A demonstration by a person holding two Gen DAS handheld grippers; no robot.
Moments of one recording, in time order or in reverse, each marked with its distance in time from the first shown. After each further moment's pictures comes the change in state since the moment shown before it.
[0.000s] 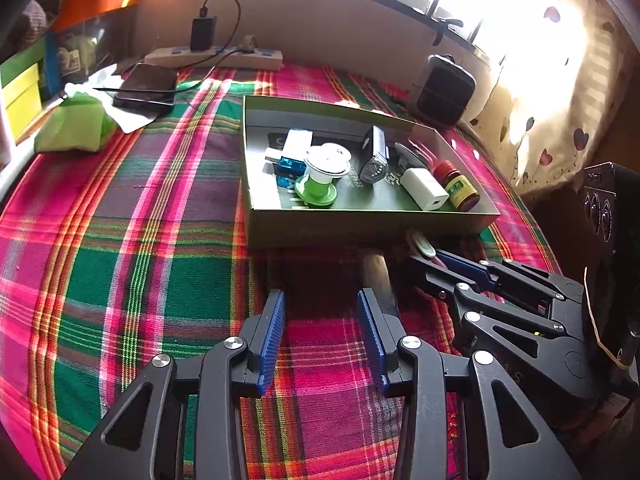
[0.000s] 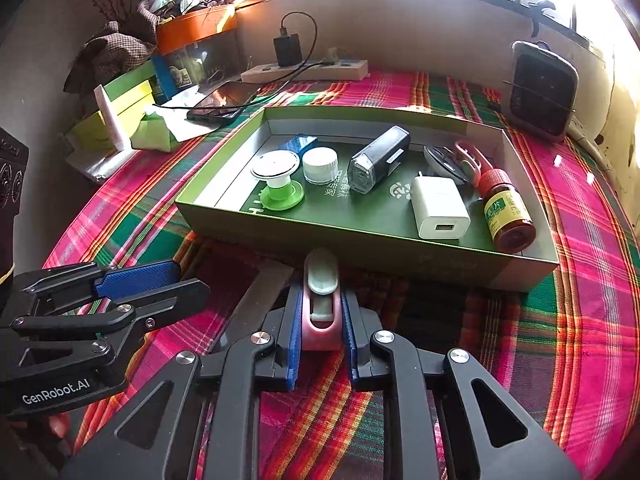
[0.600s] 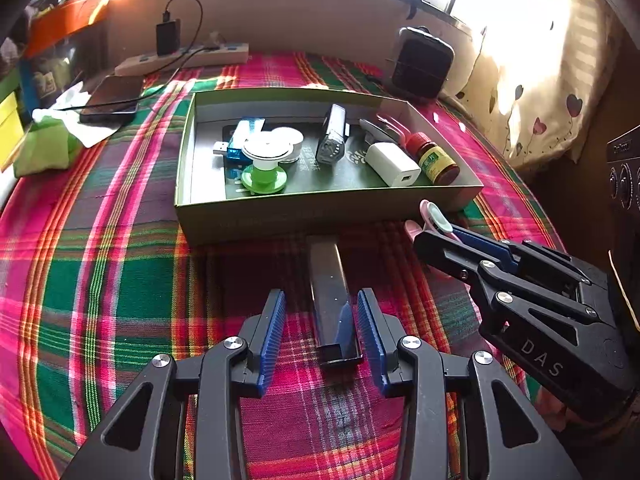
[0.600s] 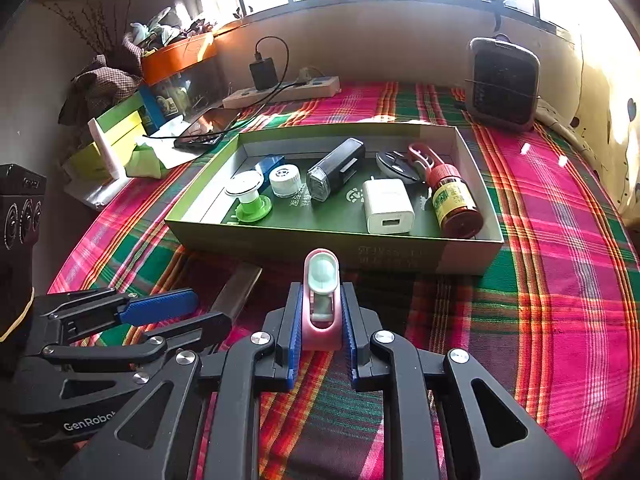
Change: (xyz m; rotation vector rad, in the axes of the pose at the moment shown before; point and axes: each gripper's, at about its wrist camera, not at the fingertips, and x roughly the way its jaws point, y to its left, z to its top) left arm 0.014 -0.039 -0.004 0.093 0.041 0.029; right arm -0.027 -0.027 -0.010 0.081 -0.062 -0.006
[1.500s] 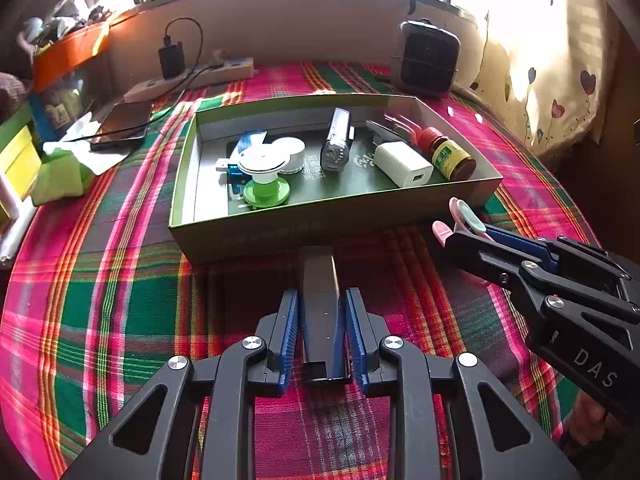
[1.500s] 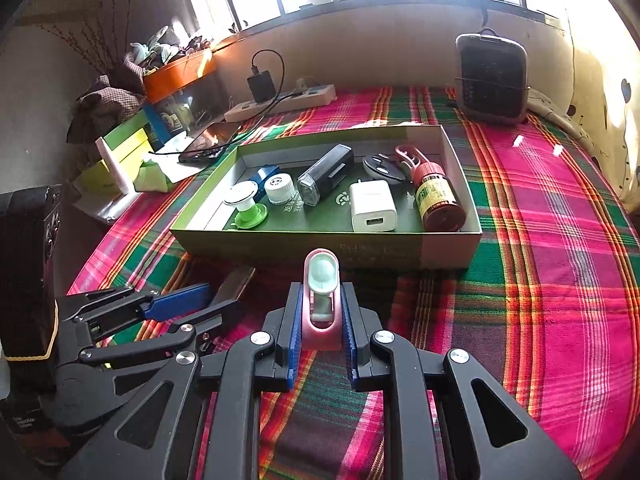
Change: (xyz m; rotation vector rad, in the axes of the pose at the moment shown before) left arm 0.004 -0.017 0.002 0.061 -0.032 0.132; right arm -0.011 -0.016 -0.005 0.042 -0.027 0.052
